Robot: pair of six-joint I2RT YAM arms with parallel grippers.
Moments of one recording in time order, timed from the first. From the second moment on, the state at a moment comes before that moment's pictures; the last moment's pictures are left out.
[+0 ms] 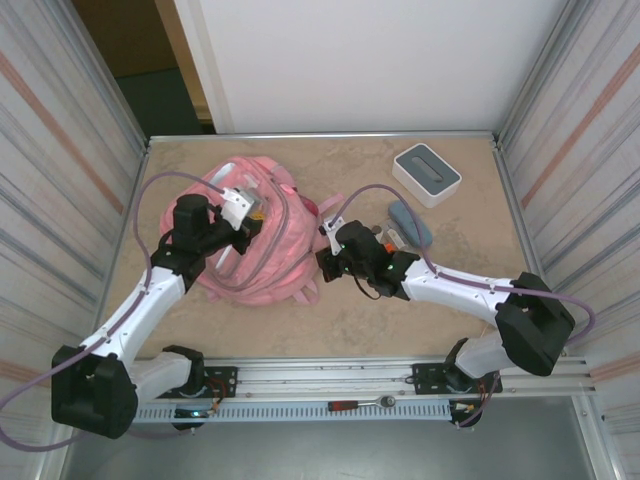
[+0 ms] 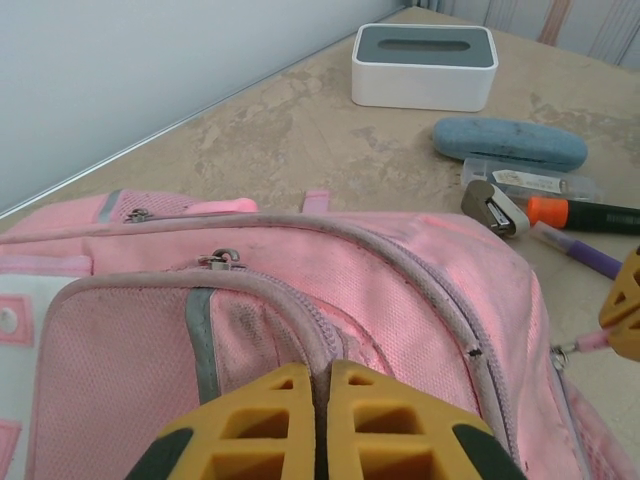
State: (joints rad) left arm -0.25 1.09 0.74 -0.10 0.45 0.29; right arm 0.89 1.41 0.83 -0.06 0.07 0.32
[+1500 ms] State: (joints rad) left arm -0.30 1.14 0.74 -0.08 0.27 0.22; right arm 0.97 1.43 0.87 -0.05 -0.01 0.32
